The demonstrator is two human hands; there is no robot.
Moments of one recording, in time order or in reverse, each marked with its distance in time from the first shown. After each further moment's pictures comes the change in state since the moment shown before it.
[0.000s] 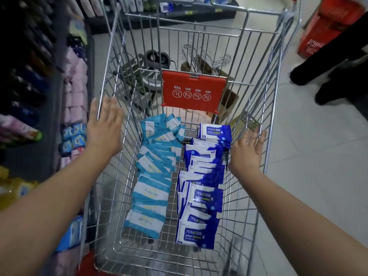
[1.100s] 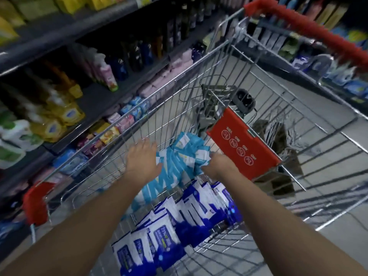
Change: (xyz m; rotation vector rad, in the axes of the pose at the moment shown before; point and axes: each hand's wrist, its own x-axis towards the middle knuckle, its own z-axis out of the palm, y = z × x) left_hand 0.019 0.124 -0.043 -0.773 -0.410 -0.578; right_hand 0.188 -0.043 -0.114 0.426 -0.126 -0.905
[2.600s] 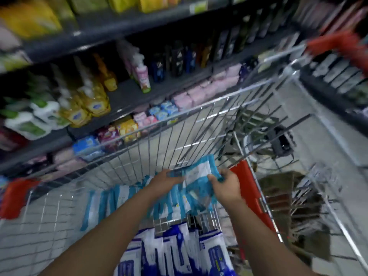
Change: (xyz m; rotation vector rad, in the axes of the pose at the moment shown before) left_hand 0.077 0.062 0.011 -1.442 -0.282 -0.565; right_hand 0.125 0.014 -0.025 0.684 0.036 -0.146
